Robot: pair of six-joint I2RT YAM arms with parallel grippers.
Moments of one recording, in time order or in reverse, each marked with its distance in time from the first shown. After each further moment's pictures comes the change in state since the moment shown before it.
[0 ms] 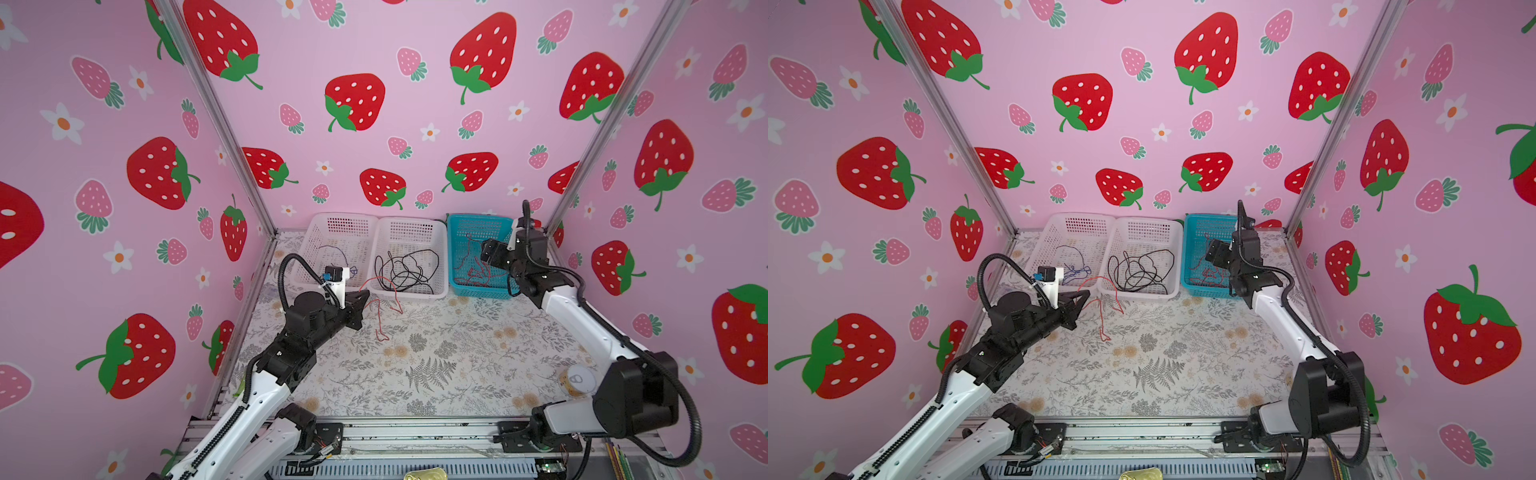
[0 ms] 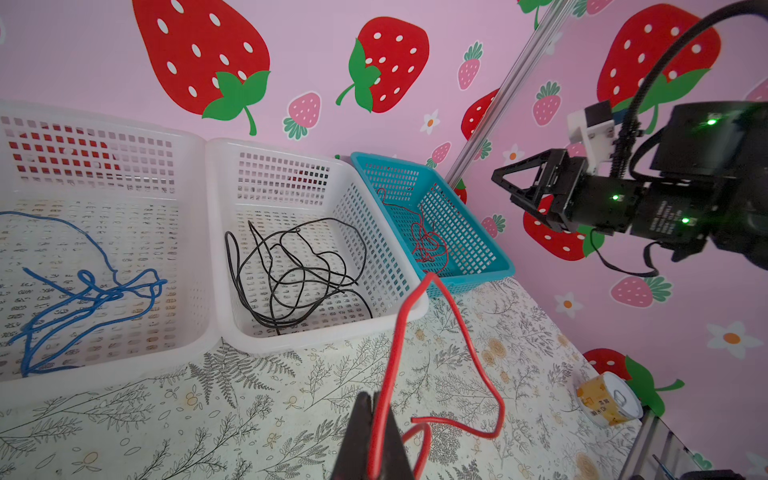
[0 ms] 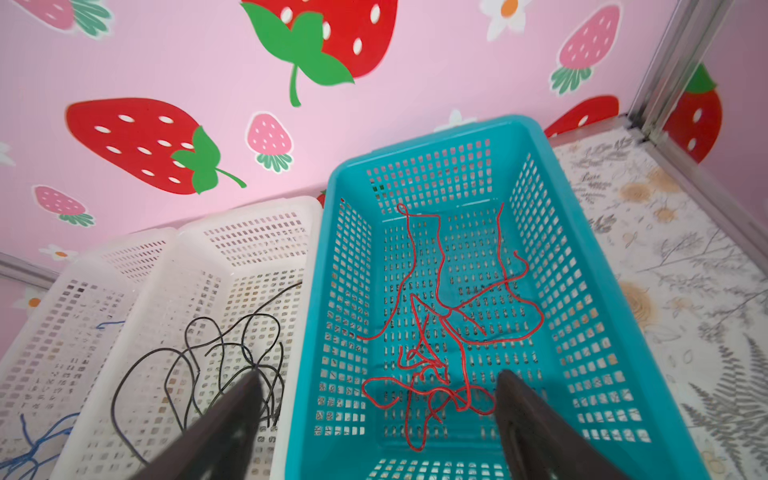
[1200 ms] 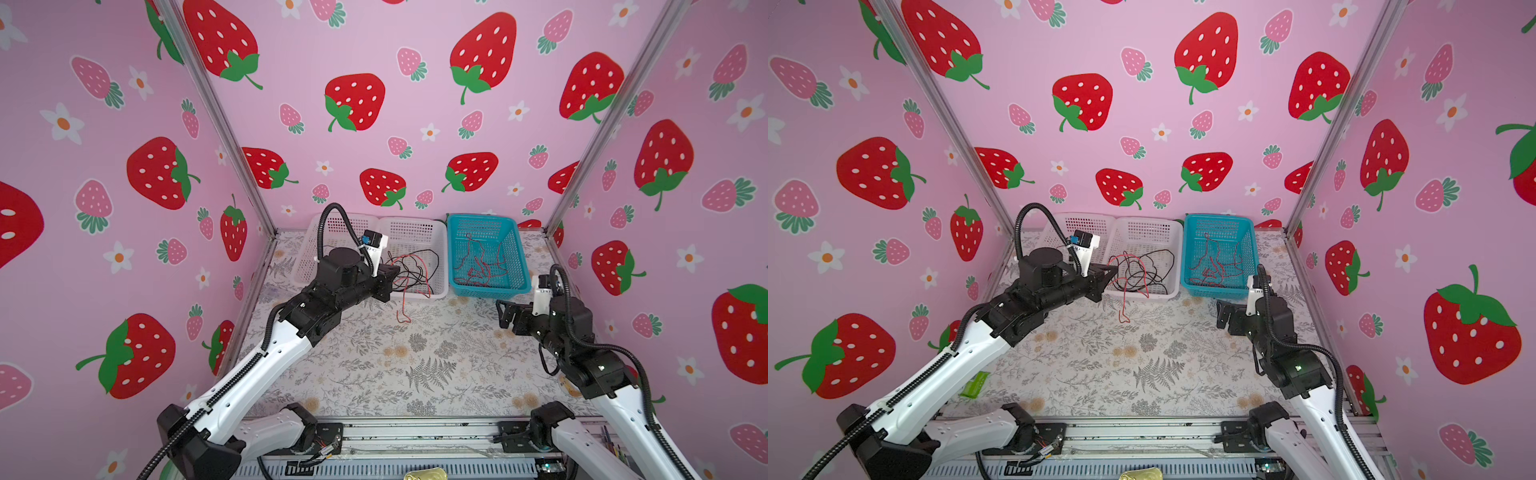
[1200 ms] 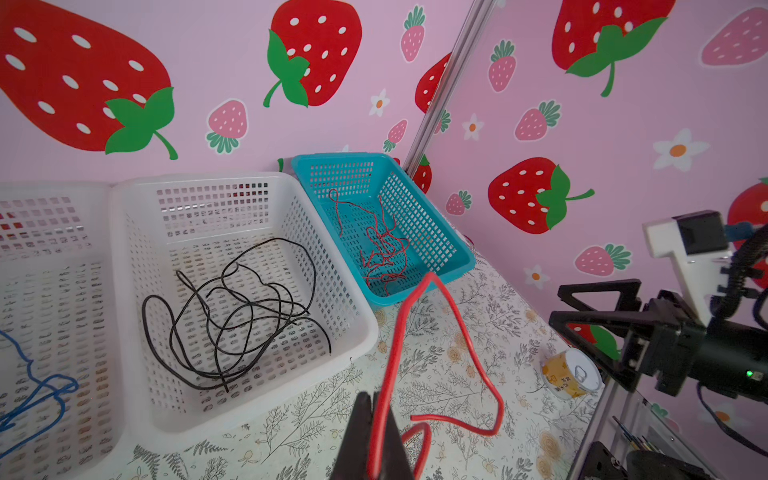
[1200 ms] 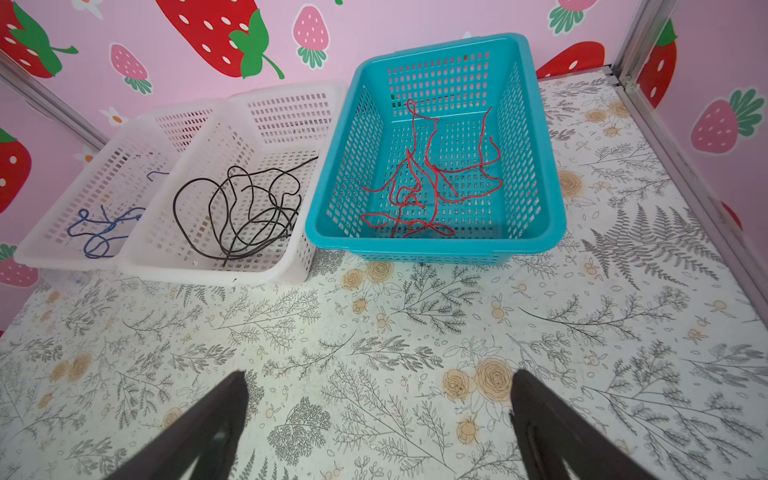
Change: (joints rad) left arm -0.180 0.381 0.505 -0.206 -0.032 0.094; right arm 0.113 -0.718 -0.327 -0.447 0.007 -0.081
